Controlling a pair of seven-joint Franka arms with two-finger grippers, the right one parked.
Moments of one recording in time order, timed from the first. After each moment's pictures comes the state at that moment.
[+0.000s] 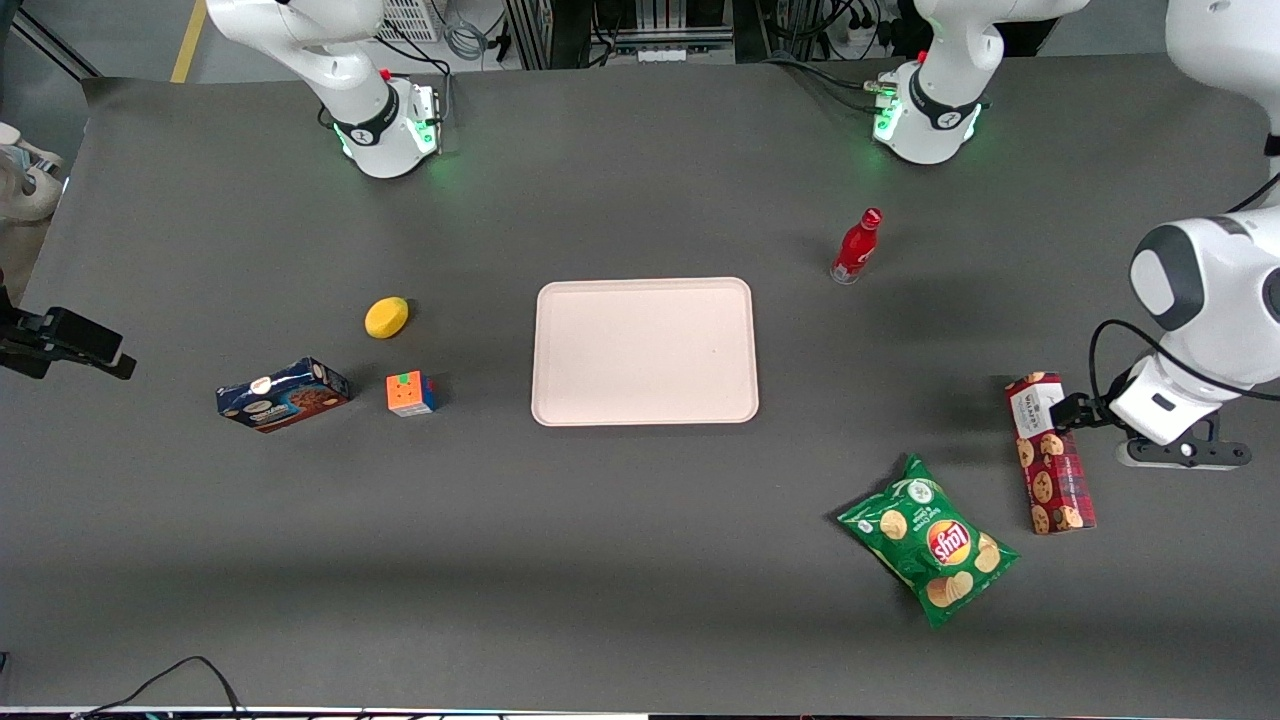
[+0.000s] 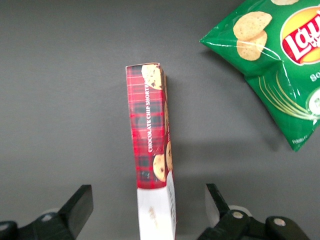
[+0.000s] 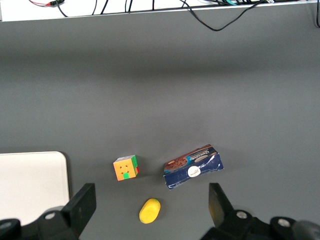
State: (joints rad) arm 0.02 0.31 0.11 -1.98 -0.01 2.40 0.18
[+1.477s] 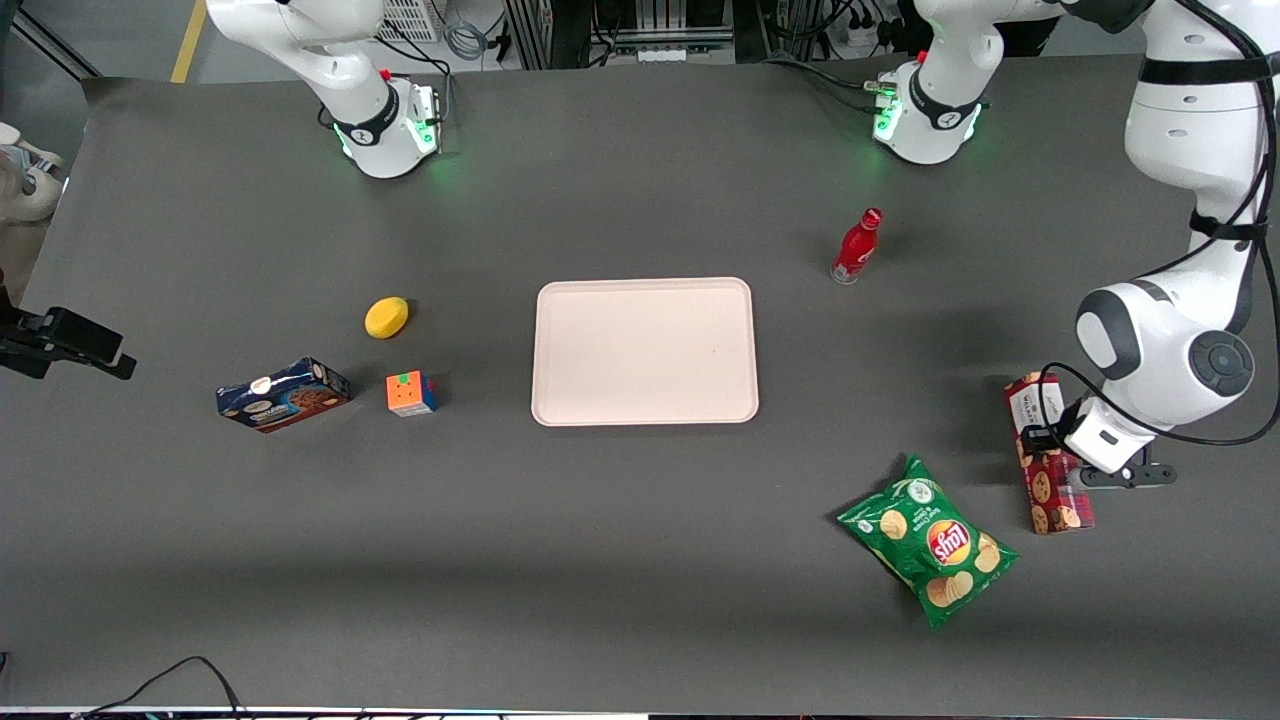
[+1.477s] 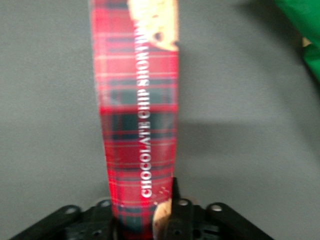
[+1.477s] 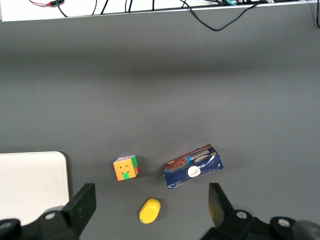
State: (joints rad) arm 0.04 0.54 0.10 -1.93 -0.14 2.51 0.20
